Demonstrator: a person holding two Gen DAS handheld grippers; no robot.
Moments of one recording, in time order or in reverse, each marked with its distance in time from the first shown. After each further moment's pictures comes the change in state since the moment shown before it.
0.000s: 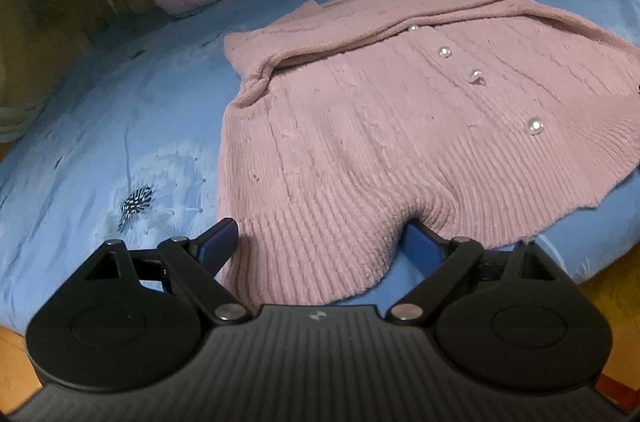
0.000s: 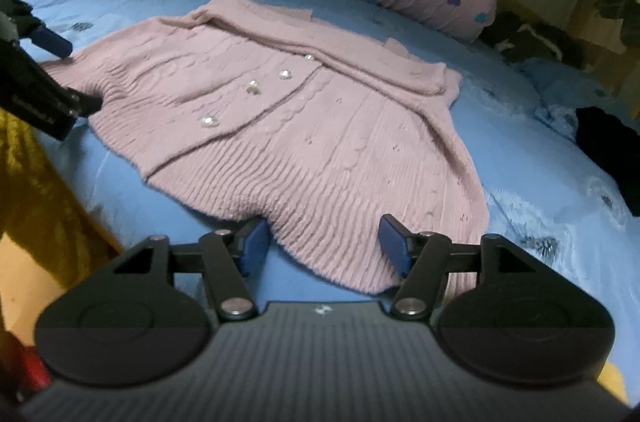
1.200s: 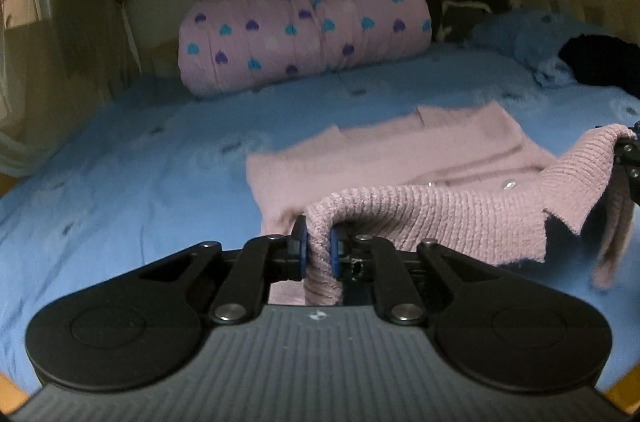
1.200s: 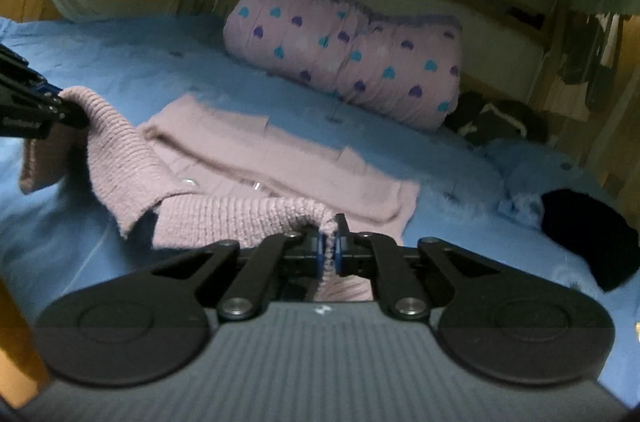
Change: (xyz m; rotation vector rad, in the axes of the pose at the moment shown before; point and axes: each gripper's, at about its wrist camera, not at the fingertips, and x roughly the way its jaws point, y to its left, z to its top) left arm -0.030 0.025 0.081 -0.119 -0.280 0.014; right arm 0.000 -0.027 0.069 0.003 -0.261 -0.106
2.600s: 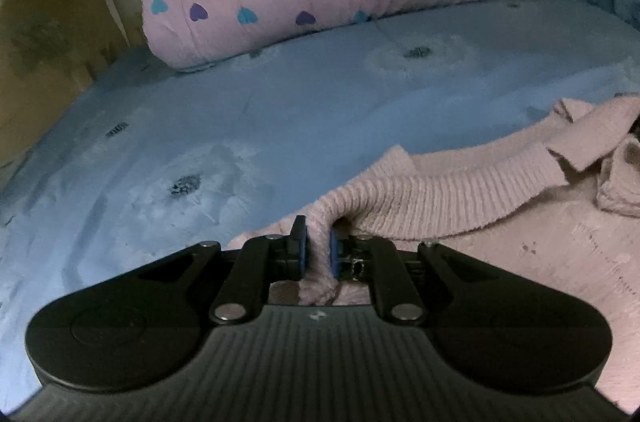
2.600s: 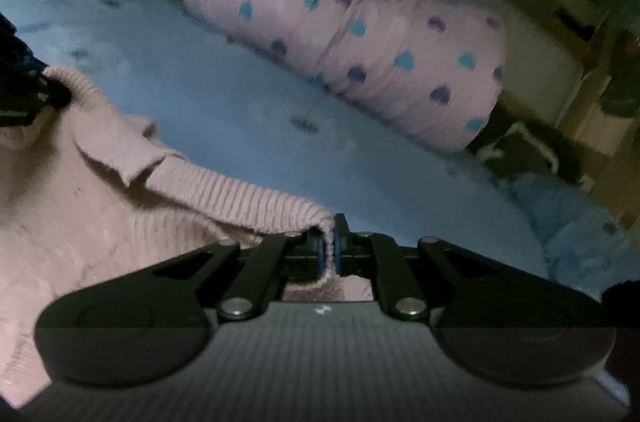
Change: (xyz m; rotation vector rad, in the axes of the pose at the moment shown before) left arm 0.351 0.017 0.086 0.040 0.169 0.085; right arm 0.310 -0.027 0.055 -0.128 0.093 -0.034
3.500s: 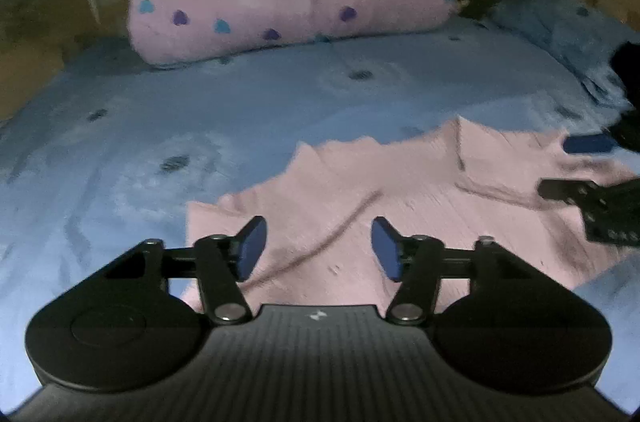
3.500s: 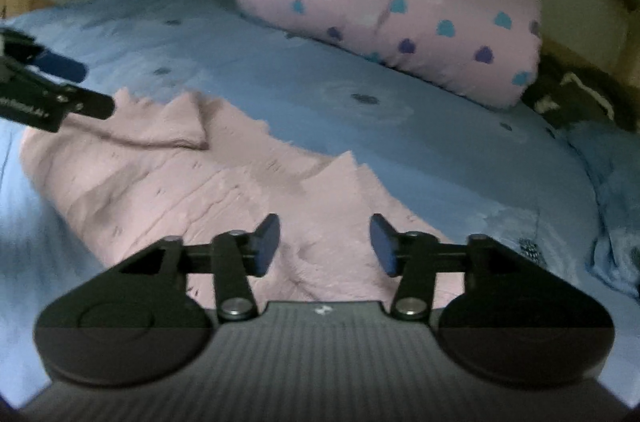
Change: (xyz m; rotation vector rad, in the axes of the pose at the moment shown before) left arm -0.125 0.016 -0.027 -0.064 -0.026 -0.195; right arm -0.073 -0.032 -0.011 0.096 0.057 0.266
